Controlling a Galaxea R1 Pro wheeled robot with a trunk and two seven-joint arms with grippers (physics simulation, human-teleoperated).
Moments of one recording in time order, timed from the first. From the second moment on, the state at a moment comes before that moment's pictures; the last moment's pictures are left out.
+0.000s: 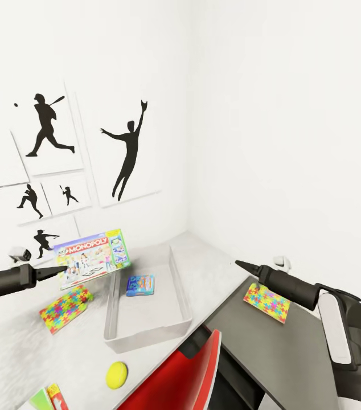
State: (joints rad) left arm -0.58 0.49 0.40 -1.15 0.04 1.04 -1.57; right arm -0.43 -0.06 -0.31 -1.57 -0.46 1.04 0.63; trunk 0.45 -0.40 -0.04
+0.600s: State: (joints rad) left arm -0.76 0.35 0.21 -1.03 -0.21 1.04 -1.56; right arm -0.23 -0.07 -0.46 -1.58 -0.45 0.91 0.92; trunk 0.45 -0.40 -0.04
